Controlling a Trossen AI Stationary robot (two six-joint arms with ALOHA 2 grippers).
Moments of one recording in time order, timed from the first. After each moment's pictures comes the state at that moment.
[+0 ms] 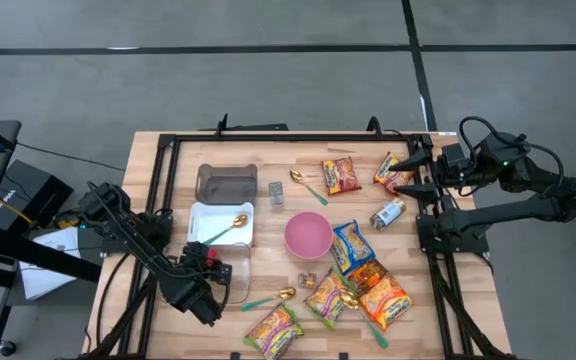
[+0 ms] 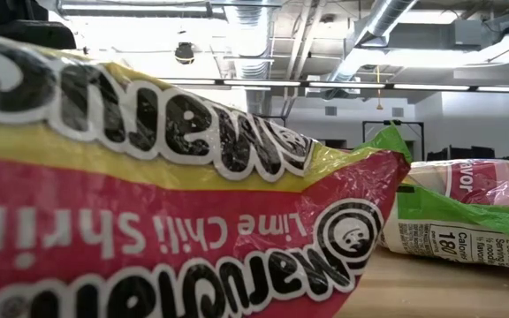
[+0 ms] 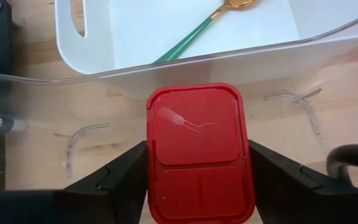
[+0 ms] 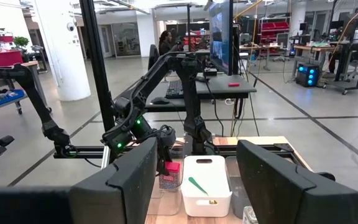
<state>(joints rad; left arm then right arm) -0.78 1.69 1.09 -1.26 -0.45 -2.25 -0.03 0.64 1.05 -0.41 -0.10 0.04</state>
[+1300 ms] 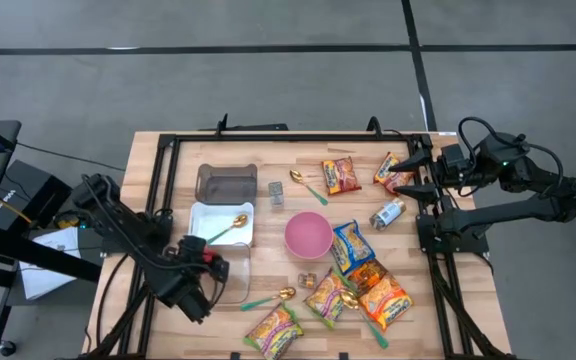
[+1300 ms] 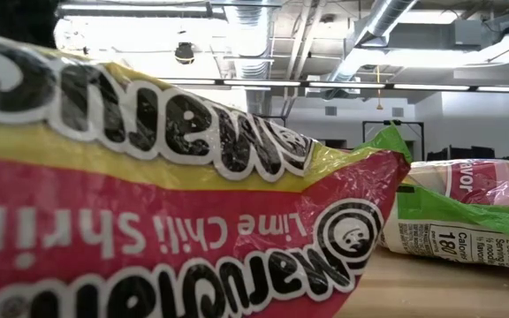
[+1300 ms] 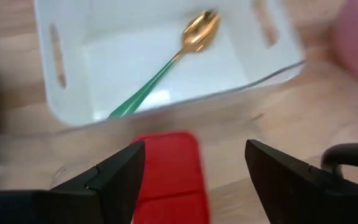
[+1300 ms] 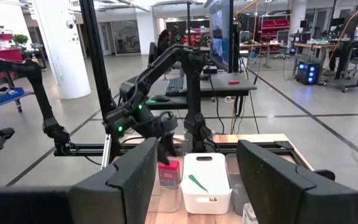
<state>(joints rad) -0.81 1.56 1.09 -1.29 -0.63 -2.20 -0.03 0.64 1.05 -0.42 -0.10 0.04</state>
